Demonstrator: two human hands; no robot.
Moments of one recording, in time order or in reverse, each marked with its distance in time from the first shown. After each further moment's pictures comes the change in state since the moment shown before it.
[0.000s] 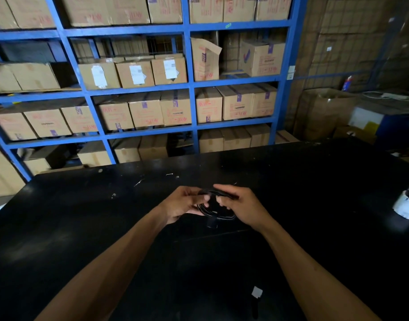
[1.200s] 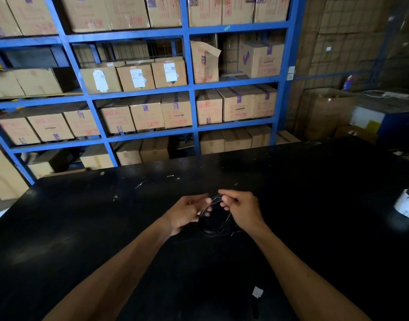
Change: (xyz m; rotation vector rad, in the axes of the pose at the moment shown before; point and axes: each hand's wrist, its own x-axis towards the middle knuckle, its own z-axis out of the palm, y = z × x) left_hand -0.011 -0.012 0.022 -0.028 0.072 -0.125; right_hand -0.004 0.013 0.014 -0.080 0.295 0.036
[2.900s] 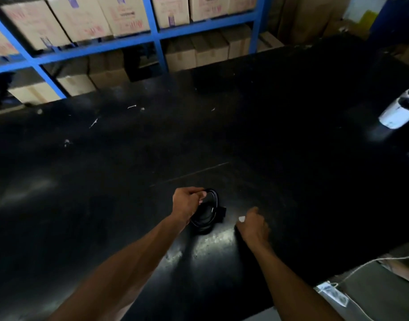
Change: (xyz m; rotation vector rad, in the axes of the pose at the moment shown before) left_hand 0.070 -0.168 0.075 0.024 0.317 -0.280; right_hand -0.106 0.204 0.026 -0.646 -0.053 0.866
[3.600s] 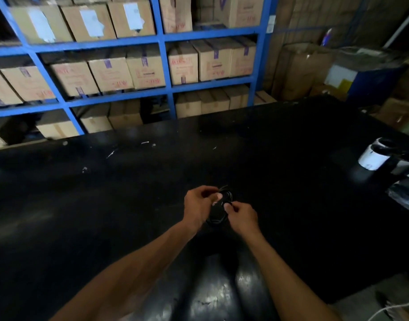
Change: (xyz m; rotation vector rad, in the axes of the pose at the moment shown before) left_hand -0.078 0.075 0.004 -0.085 -0.045 0.382; right_hand -0.058 -0.063 -0.093 0.465 0.012 -0.324
